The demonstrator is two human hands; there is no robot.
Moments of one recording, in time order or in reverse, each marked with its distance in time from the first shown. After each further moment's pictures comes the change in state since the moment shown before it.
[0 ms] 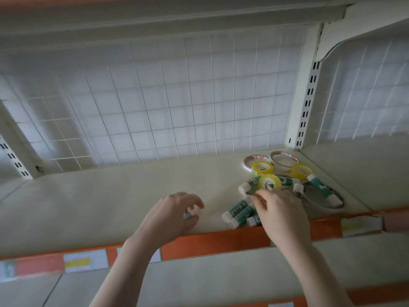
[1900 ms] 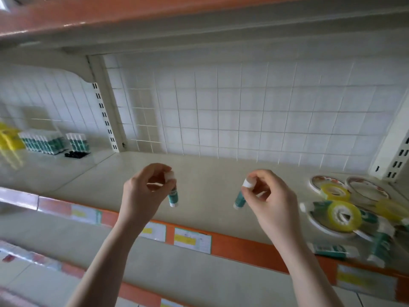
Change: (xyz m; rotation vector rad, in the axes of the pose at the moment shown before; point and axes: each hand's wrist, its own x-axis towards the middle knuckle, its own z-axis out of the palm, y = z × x) left_hand -0.074 -0.064 -0.060 -0.370 0.879 -0.311; right_hand 0.031 -0.108 0.022 0.828 0.065 -0.146
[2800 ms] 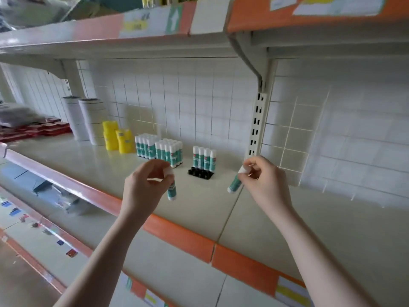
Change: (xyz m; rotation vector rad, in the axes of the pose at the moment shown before) left_hand 0.179 -0.288 -0.336 0.112 0.208 -0.015; right_hand 0.061 -0.218 0.451 0.019 -0.278 0.001
